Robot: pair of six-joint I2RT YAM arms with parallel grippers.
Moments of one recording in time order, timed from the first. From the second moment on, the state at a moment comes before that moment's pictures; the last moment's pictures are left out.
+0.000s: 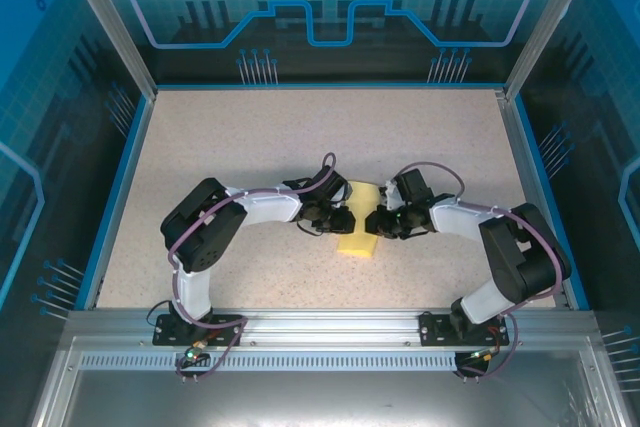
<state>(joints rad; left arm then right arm) -0.74 1.92 1.11 -0.27 0.32 -0.64 0.39 1.55 0.65 -0.23 -0.53 0.55</state>
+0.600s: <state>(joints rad) -0.74 1.93 1.12 -0.29 0.32 -0.63 0.43 1.50 0.59 -0.27 -0.53 0.55</state>
